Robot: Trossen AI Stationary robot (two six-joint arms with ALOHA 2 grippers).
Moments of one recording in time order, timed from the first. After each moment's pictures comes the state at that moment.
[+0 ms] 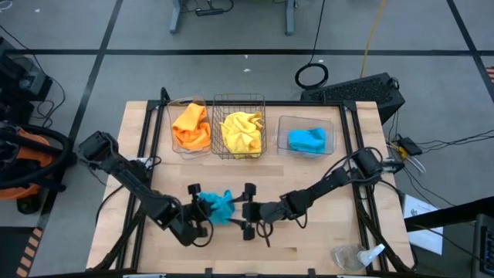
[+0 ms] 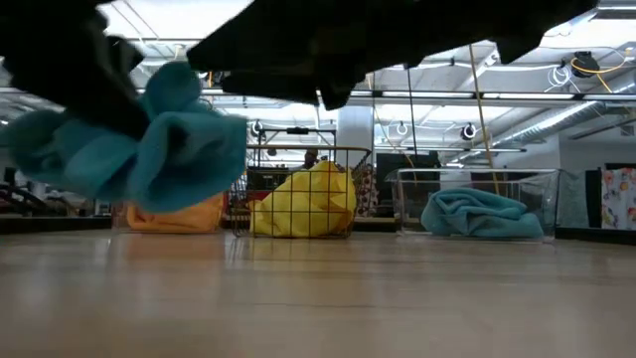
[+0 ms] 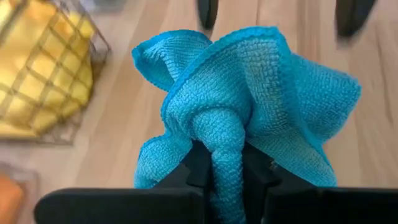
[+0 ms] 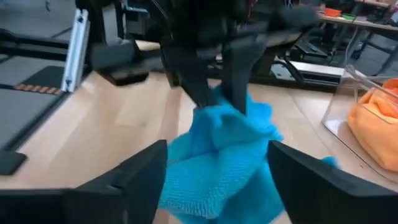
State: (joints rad) left arm -0.72 1.57 0.88 -0.42 -0.73 -0.62; right arm 0.42 2.03 1.14 0.63 0.44 0.03
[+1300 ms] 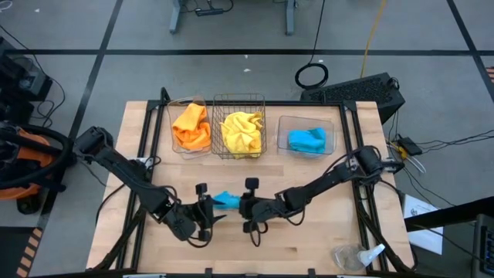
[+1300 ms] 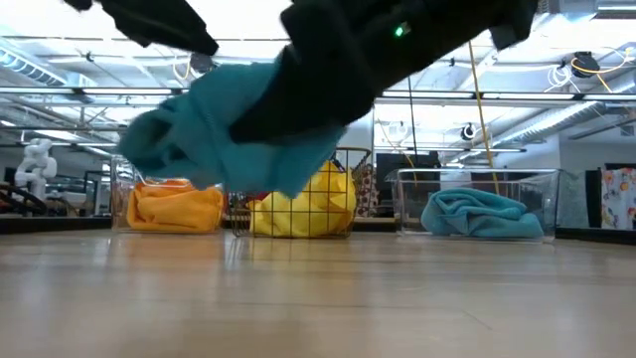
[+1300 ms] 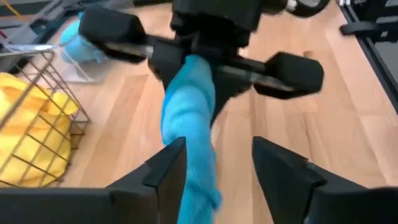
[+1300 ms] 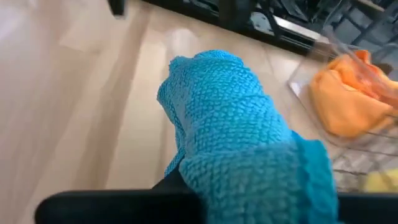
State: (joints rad) left arm -0.69 1.49 0.91 -0.18 -0.69 -0.39; right arm 0.38 2.01 1.21 0.27 0.53 -0.05
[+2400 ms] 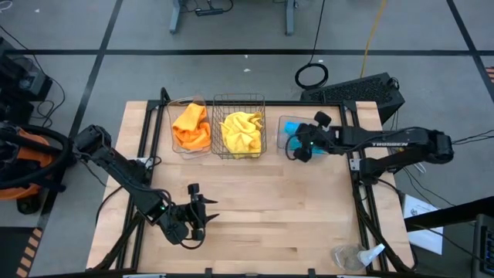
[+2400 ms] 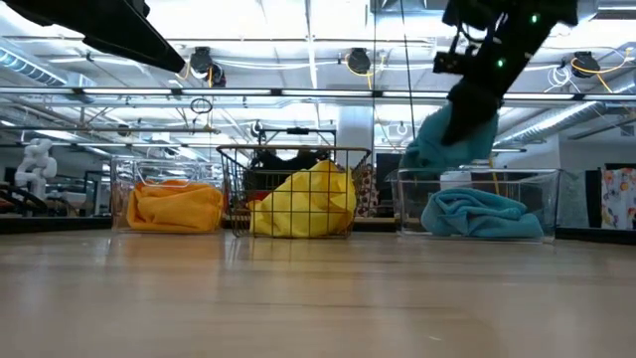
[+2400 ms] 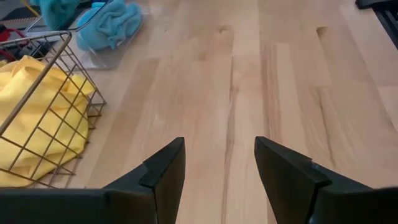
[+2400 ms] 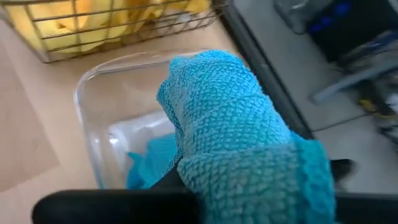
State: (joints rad) left arm -0.75 1.45 0.85 -0.25 -0.77 -0.46; right arm -0.16 1.16 0.82 -0.61 0.56 0.09
